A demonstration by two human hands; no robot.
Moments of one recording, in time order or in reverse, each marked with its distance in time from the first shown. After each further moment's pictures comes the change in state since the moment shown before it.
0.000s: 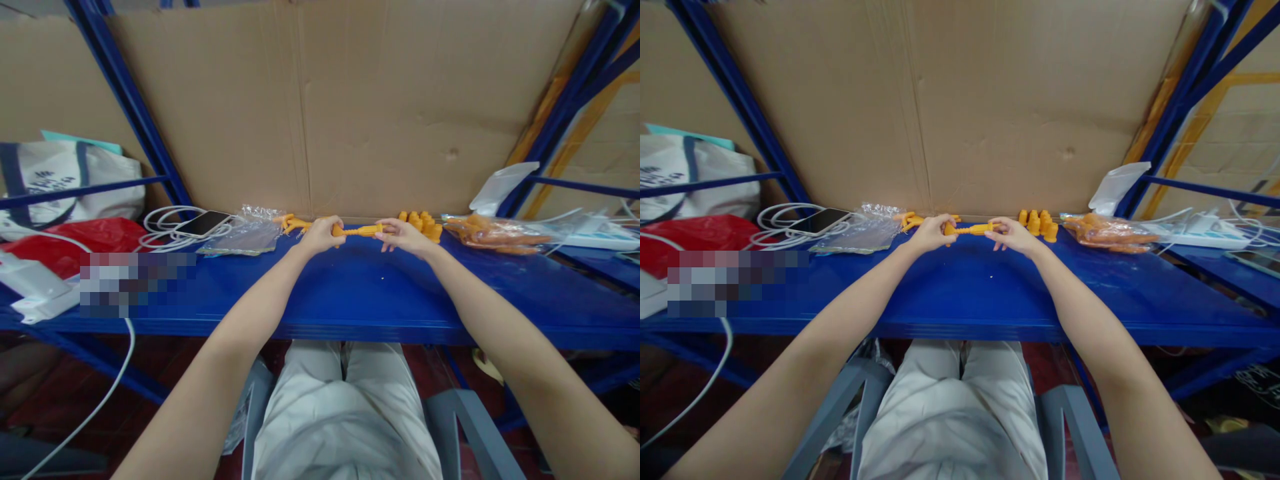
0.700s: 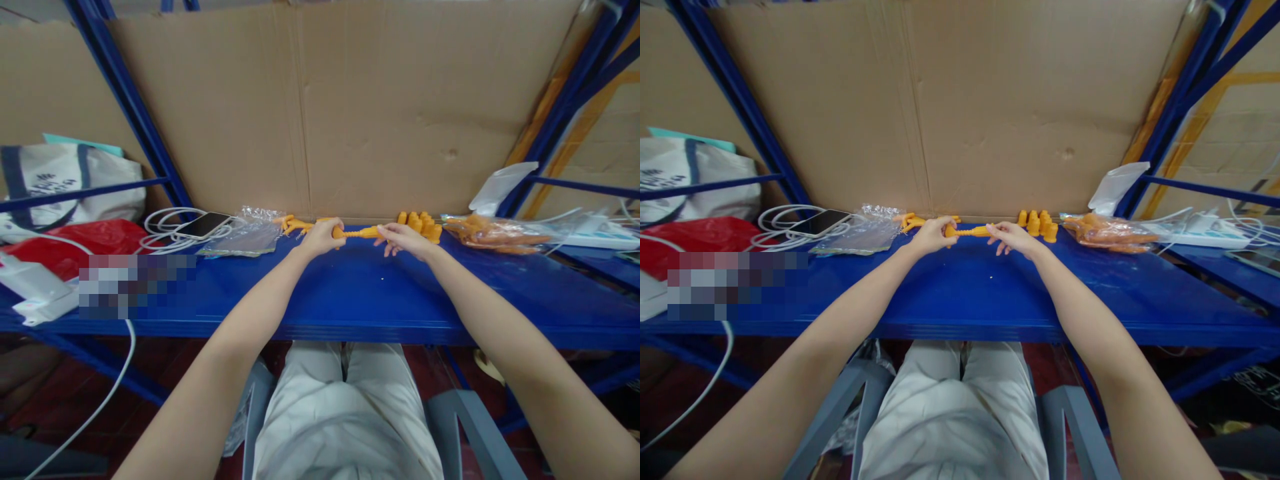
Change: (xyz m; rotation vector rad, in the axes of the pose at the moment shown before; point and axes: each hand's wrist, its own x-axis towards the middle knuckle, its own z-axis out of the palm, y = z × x) left_hand -0.001 -0.002 0.003 0.034 -0.007 0.011; right_hand -0.001 0.001 -0.002 0.004 -0.015 0.110
